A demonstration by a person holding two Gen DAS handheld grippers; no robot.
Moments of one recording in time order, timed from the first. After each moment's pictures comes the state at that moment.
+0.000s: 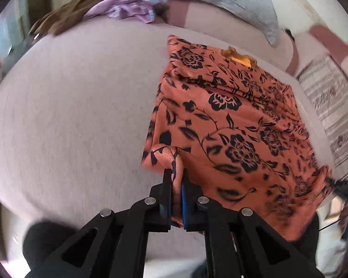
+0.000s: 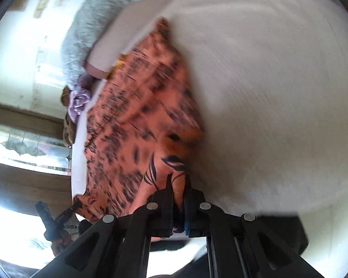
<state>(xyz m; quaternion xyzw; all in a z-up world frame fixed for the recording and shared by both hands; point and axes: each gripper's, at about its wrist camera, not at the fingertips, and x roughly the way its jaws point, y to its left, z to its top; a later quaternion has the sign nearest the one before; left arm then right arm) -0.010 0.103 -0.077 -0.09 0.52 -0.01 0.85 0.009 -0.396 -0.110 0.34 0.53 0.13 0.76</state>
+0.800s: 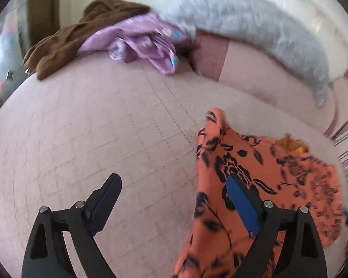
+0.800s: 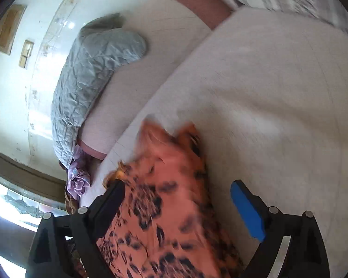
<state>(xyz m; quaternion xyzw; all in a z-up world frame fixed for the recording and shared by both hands) 0.216 0.157 -0.078 -0.14 0.42 0.06 0.90 0.255 -0.405 -0.113 0.39 0.42 0.07 0.82</state>
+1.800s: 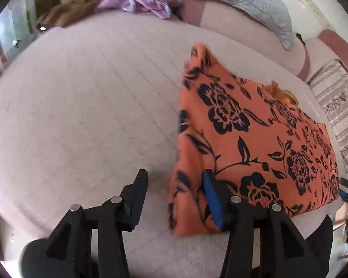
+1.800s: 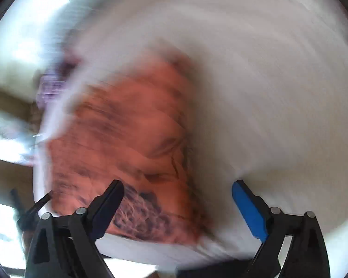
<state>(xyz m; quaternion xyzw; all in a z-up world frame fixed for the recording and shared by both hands) 0.035 0.137 -0.106 -0.10 0.51 0.01 0.86 0.027 -0.407 -0.135 0.24 0.56 0.07 0.79</state>
